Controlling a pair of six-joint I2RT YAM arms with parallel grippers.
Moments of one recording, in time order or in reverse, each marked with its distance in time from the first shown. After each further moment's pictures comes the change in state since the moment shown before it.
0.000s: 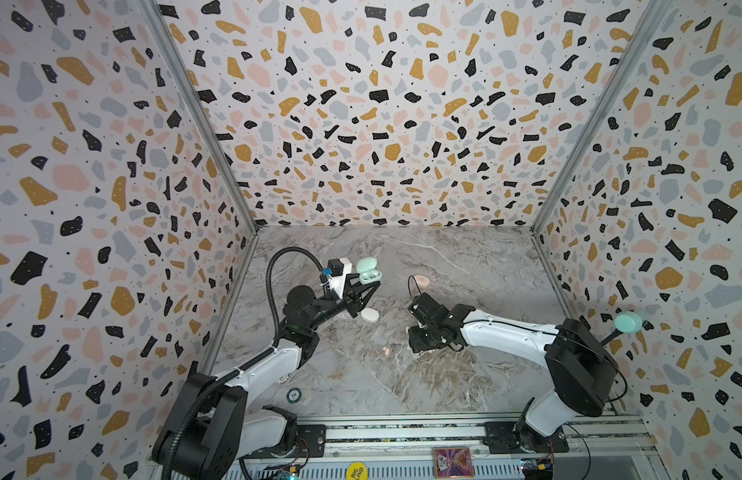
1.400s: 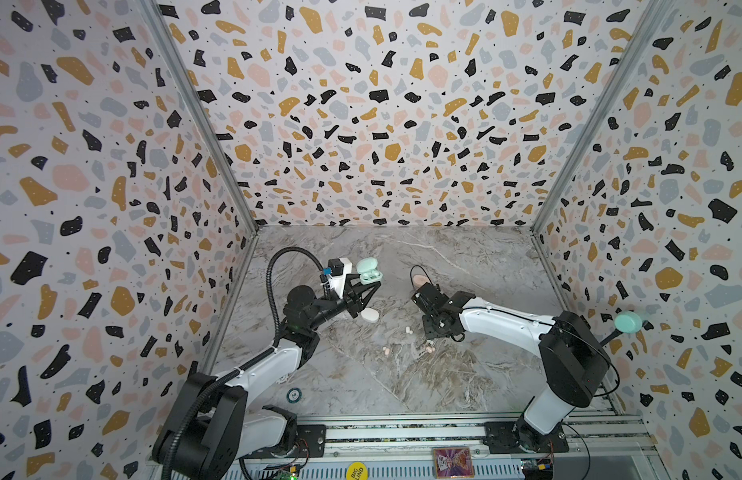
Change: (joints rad) left arm 0.000 0.001 0.000 0.000 0.005 -0.023; right arm -0.084 0.032 0.082 -0.185 0.249 -0.007
